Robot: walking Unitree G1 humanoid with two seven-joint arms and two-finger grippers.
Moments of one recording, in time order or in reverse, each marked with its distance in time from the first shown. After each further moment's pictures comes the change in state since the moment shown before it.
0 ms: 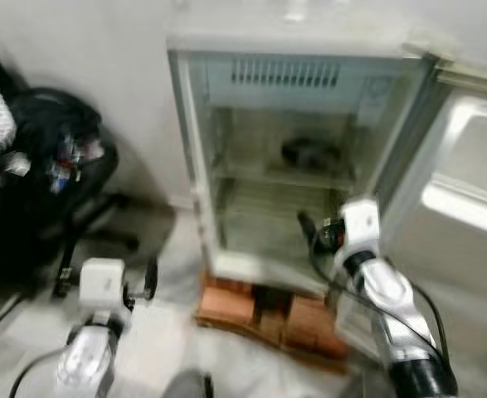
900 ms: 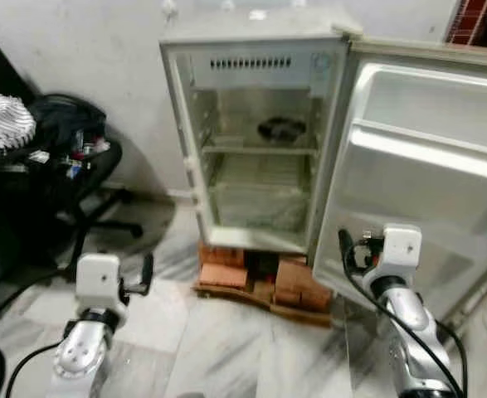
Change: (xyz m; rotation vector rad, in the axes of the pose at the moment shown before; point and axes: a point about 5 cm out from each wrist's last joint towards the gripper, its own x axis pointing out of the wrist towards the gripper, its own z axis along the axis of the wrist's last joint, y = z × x) left arm 0.013 0.002 0.009 -0.018 -0.065 -0.028; right arm -0.031 -0.025 -0.016 0.136 0.046 -0.345
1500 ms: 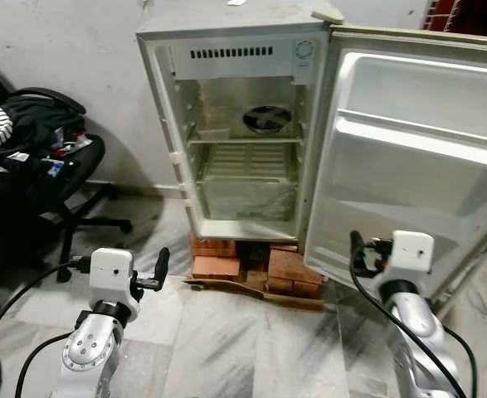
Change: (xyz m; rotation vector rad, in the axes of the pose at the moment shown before) left arm 0.002 -0.006 -0.006 0.003 0.018 -0.065; right arm -0.012 -0.013 -0.005 -0.030 0.010 -0.085
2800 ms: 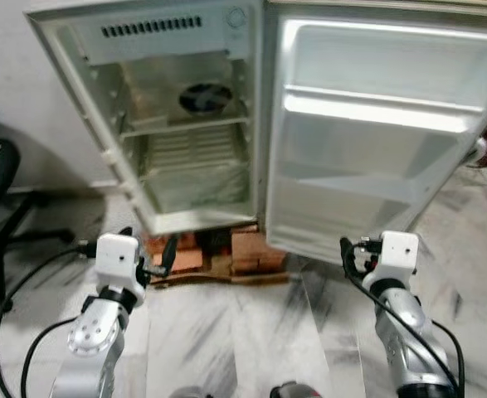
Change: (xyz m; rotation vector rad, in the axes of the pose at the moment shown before) left arm 0.006 -0.004 0.013 -0.002 -0.042 -0.031; right arm 0.017 0.018 0.001 0.029 0.022 0.095
